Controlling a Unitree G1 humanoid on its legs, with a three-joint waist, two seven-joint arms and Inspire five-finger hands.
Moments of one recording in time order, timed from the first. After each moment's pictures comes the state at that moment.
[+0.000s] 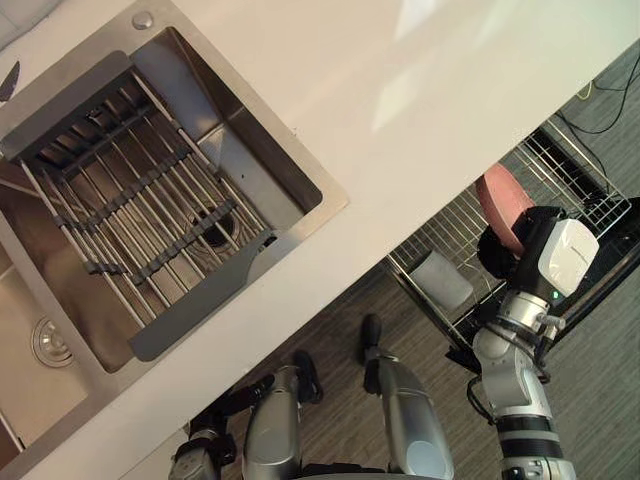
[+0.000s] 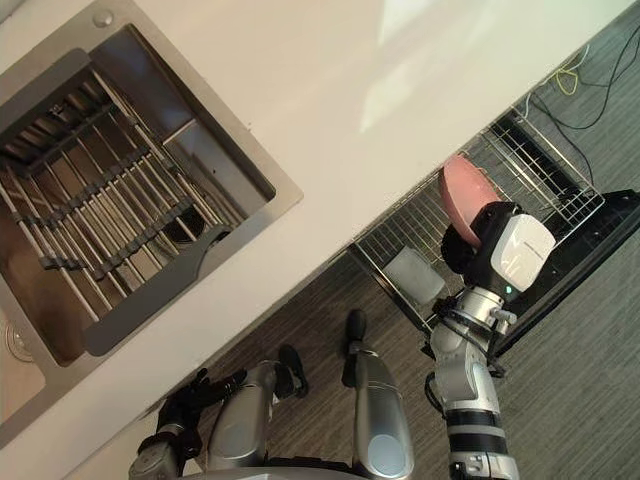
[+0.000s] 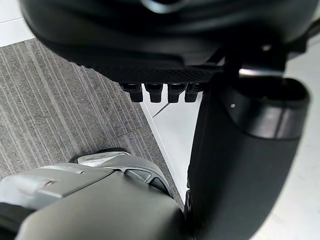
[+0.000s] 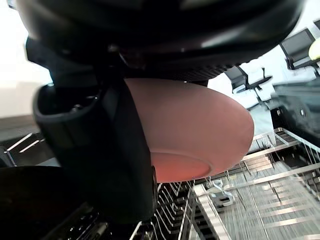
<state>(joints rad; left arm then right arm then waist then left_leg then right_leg) 0.10 0.17 -0.01 0.90 -0.42 -0.28 -0.04 -0.16 -0.24 -0.14 0.15 -0.64 0.04 -0.70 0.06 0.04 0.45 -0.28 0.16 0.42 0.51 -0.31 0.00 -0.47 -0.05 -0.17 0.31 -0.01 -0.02</state>
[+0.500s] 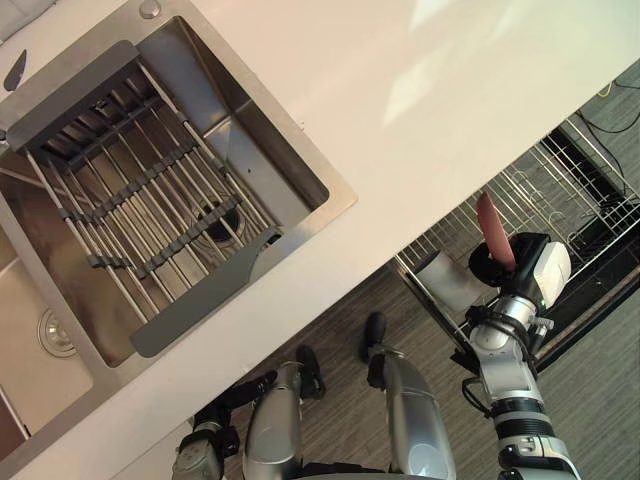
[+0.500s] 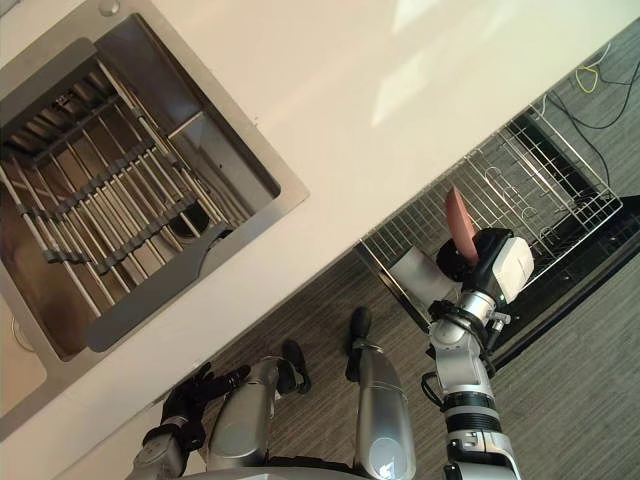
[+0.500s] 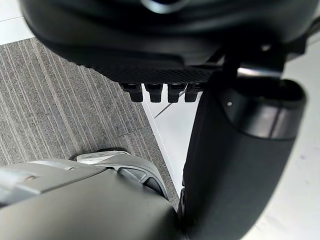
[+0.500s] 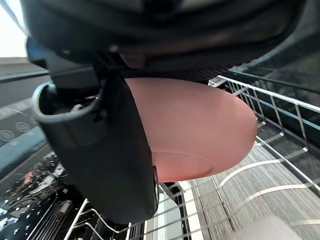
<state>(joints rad) 0.06 0.17 -0.01 0.91 -0.42 -0.25 -0.04 -0.23 -0.24 -0.17 0.40 -0.38 0.01 -0.65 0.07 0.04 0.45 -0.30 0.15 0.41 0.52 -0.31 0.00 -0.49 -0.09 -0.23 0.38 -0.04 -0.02</state>
